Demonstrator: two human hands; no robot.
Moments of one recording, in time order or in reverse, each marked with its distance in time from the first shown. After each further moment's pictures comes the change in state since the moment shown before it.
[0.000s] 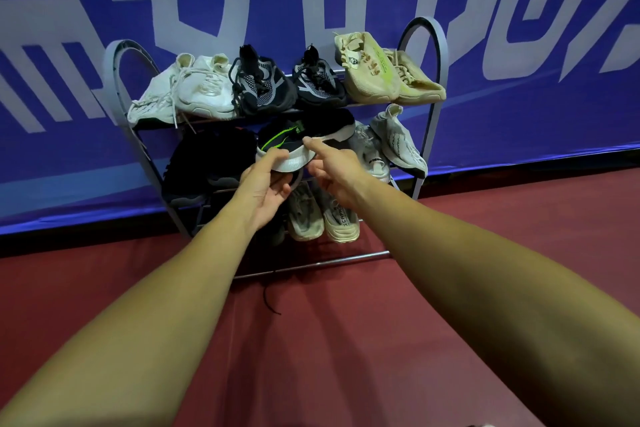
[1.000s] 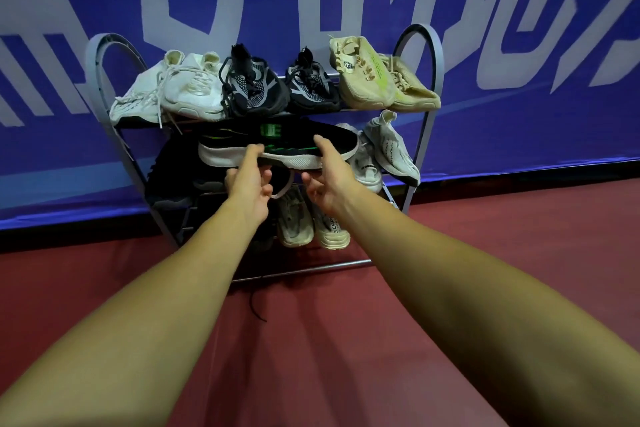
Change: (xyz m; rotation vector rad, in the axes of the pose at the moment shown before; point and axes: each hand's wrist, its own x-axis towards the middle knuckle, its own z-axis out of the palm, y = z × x) left_hand 0.037 -0.007 0.005 -0.137 0.293 0.046; right_hand 0.007 0.003 0.002 0.226 0.121 0.171
